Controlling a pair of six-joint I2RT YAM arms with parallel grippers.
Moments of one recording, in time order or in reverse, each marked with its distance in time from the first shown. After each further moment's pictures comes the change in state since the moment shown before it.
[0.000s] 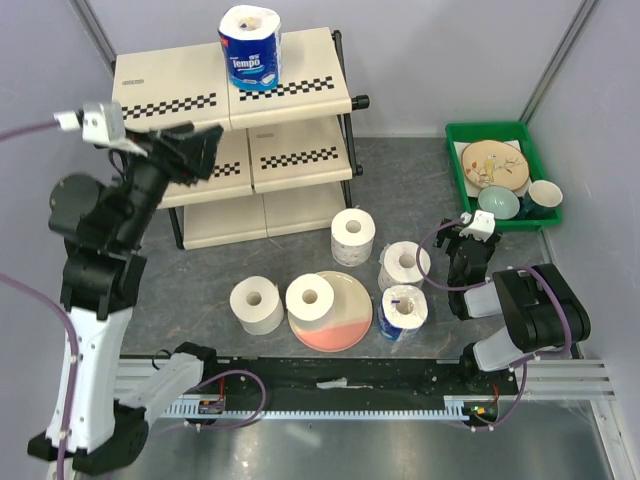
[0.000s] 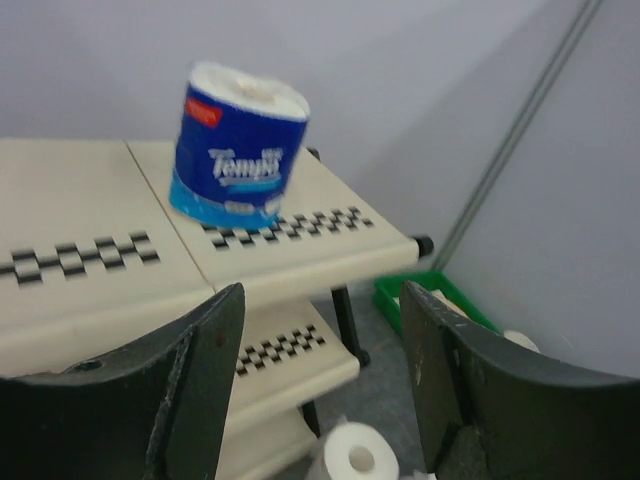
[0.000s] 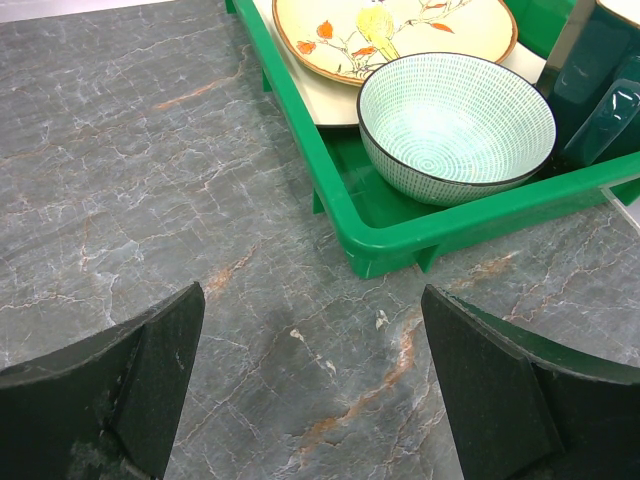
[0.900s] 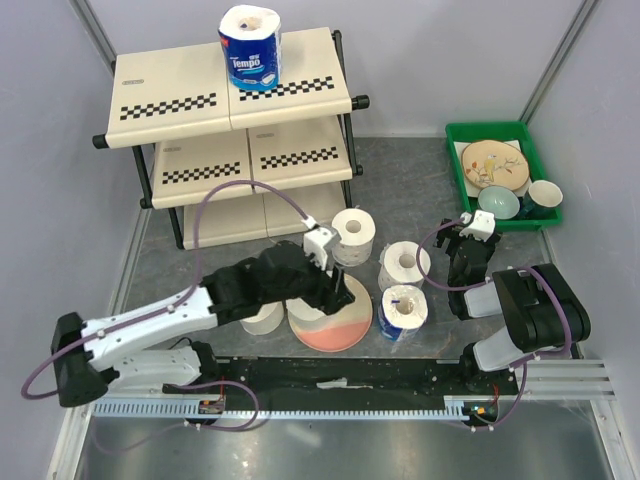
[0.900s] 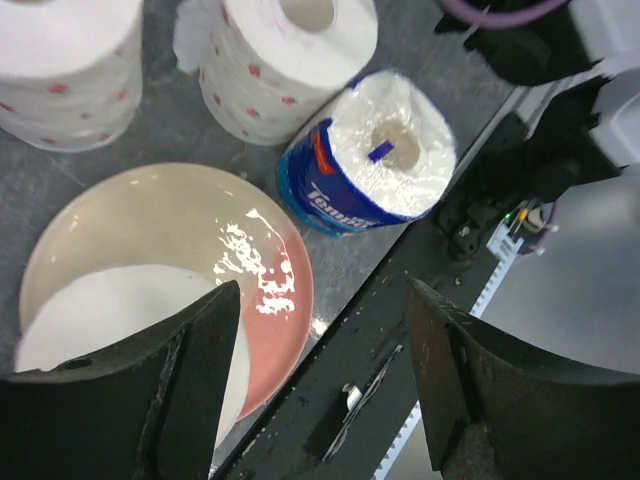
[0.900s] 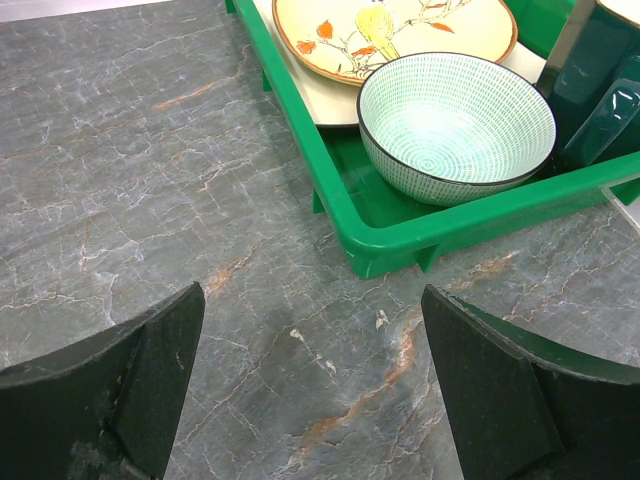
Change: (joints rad) left arm -0.822 0.055 -0.700 -0.005 -0.096 -0.132; right arm 0.000 0.000 0.000 0.000 0.000 0.000
